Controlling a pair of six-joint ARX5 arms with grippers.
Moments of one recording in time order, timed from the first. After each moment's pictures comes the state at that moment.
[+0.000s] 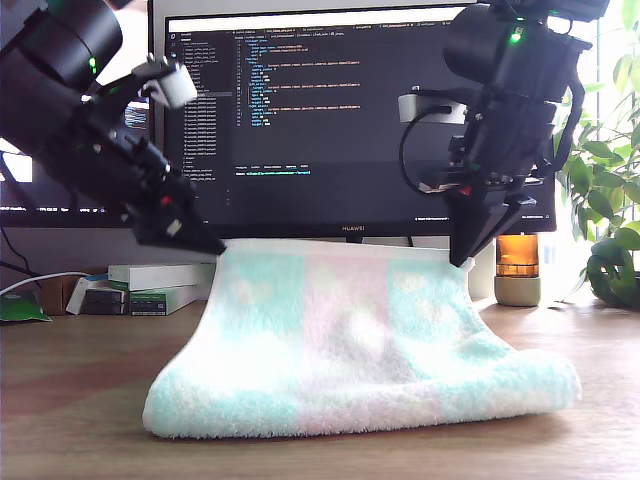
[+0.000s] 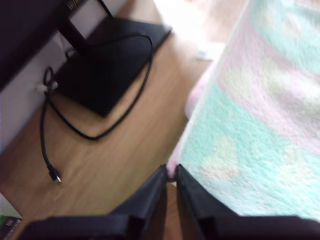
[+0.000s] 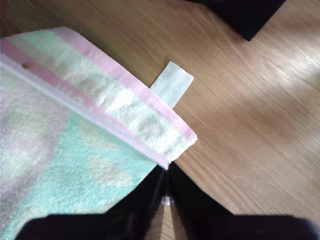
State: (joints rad) left arm -0.41 1.50 0.77 0.17 0.25 0.58; right arm 0.36 1.70 1.24 -0.56 -0.01 -0.32
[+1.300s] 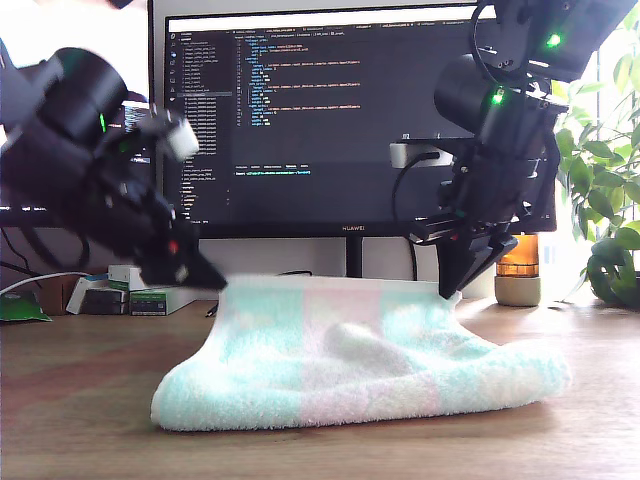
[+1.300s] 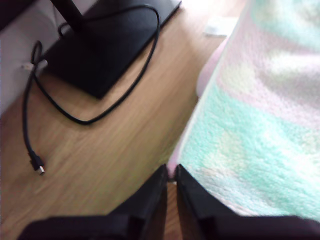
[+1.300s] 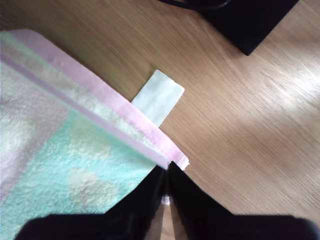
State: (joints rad) left arm -0.36 1.71 0.78 0.34 0.29 0.58; right arm 0.34 1.82 1.24 -0.40 0.00 -0.37
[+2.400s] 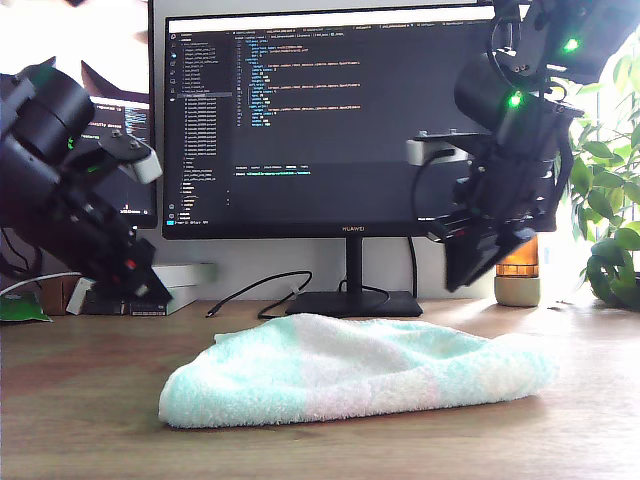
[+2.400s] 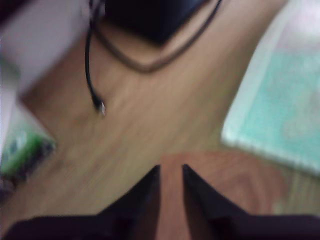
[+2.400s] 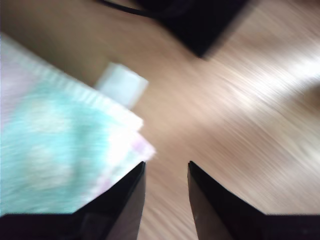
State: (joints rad) left arm -0.28 1.68 0.78 0.27 0.20 0.58; right arm 0.32 1.82 1.24 -0.36 -0.06 -0.44
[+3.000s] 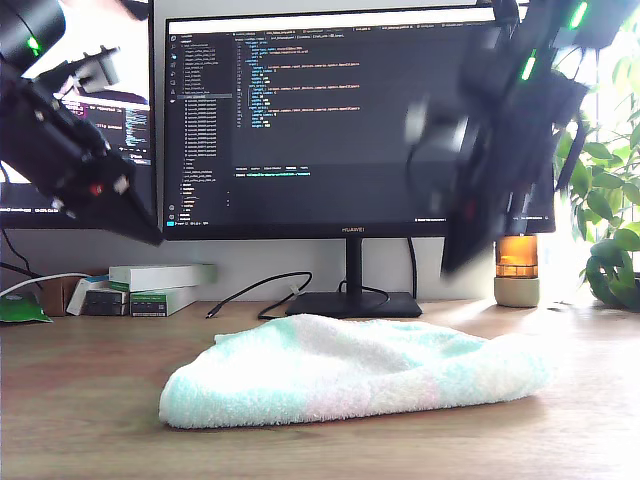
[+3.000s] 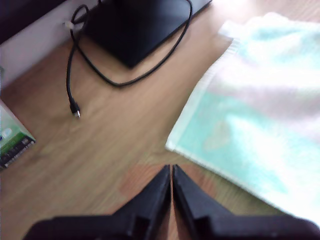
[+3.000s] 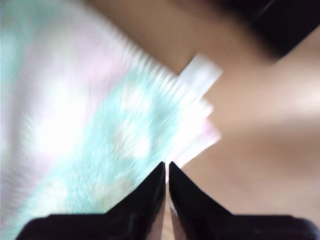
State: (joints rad) left arm -0.29 1.38 0.78 -0.03 0.31 0.42; right arm 0.32 1.68 1.23 -0.49 -0.20 -0.45
